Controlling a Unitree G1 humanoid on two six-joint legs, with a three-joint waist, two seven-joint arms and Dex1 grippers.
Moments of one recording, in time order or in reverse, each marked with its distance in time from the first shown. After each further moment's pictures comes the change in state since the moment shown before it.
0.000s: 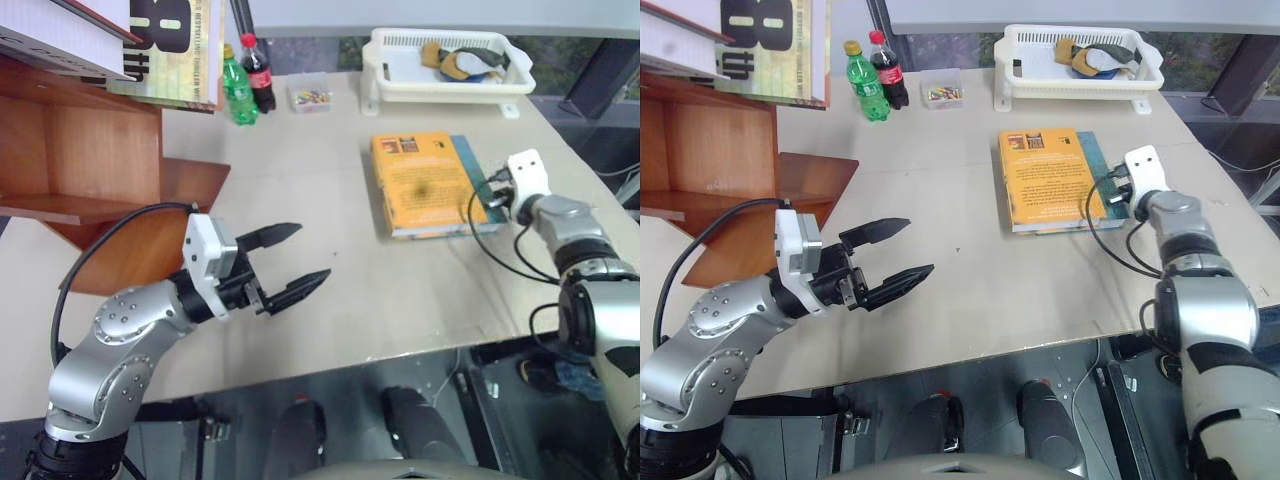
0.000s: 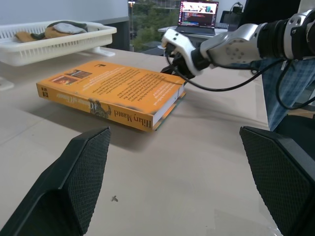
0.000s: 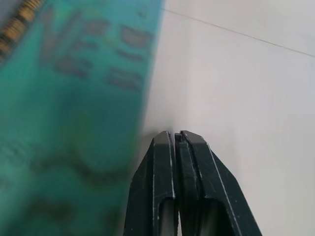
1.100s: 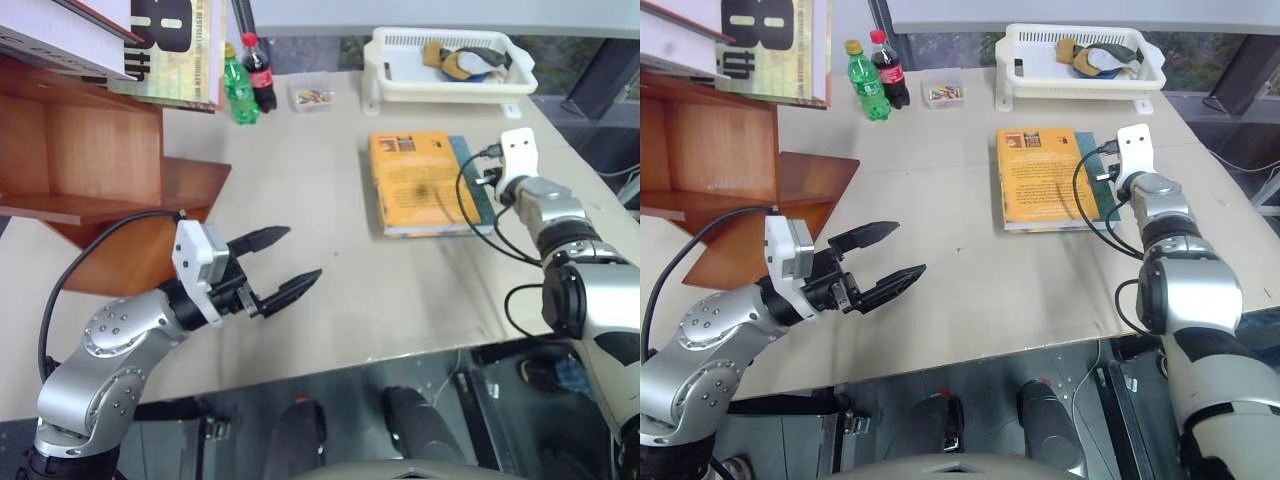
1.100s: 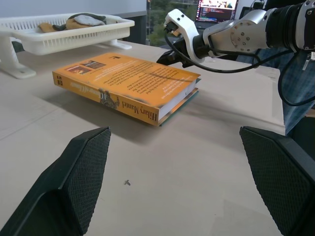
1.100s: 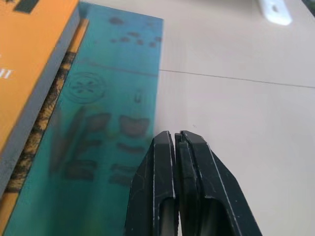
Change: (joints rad) left arm 0.062 0.000 0.039 -0.032 -0.001 0.000 0.045; right arm -0.072 0.071 -0.052 0.020 -0.010 0.024 -0.103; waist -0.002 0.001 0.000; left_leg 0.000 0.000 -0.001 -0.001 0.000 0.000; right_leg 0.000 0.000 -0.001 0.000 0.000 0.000
